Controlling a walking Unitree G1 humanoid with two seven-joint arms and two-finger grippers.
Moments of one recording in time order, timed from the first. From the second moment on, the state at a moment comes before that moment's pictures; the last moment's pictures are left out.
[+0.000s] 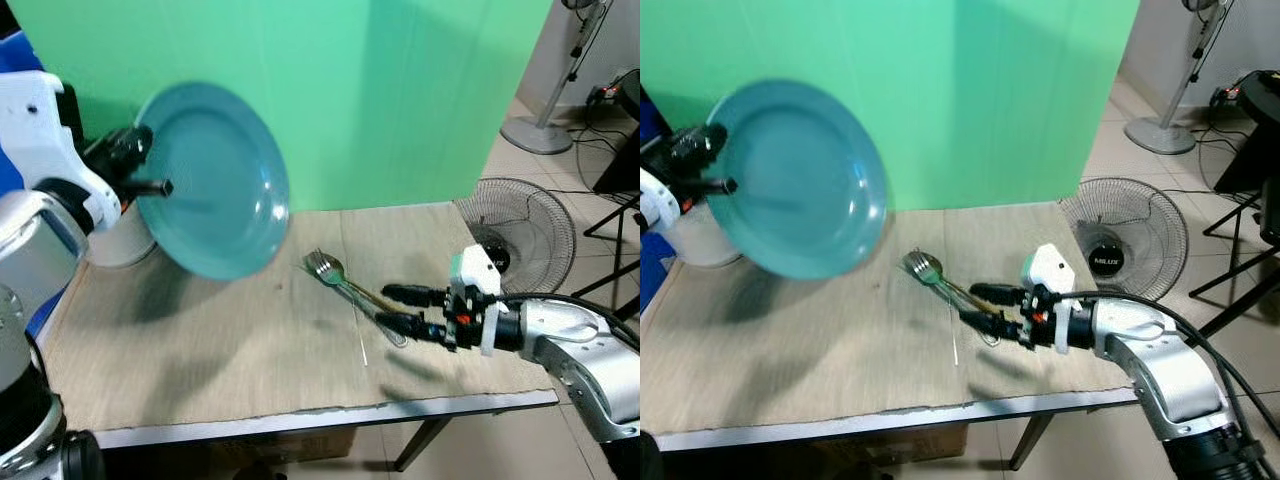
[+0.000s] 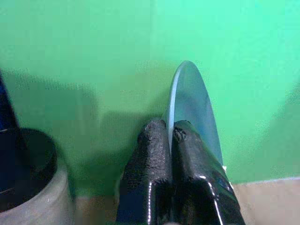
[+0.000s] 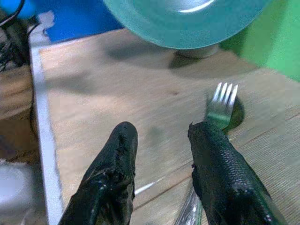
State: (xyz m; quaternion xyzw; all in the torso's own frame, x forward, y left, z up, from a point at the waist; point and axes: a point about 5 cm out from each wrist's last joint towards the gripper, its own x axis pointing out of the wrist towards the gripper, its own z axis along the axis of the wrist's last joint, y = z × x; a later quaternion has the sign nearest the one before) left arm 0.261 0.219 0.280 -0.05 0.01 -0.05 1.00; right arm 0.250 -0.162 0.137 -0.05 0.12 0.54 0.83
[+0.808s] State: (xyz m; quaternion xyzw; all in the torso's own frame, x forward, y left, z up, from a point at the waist) left arm 0.250 0.156 0.253 -0.25 -0.15 -0.15 0.95; right arm 0.257 -0.153 0.169 0.10 -0.01 0.16 0.98
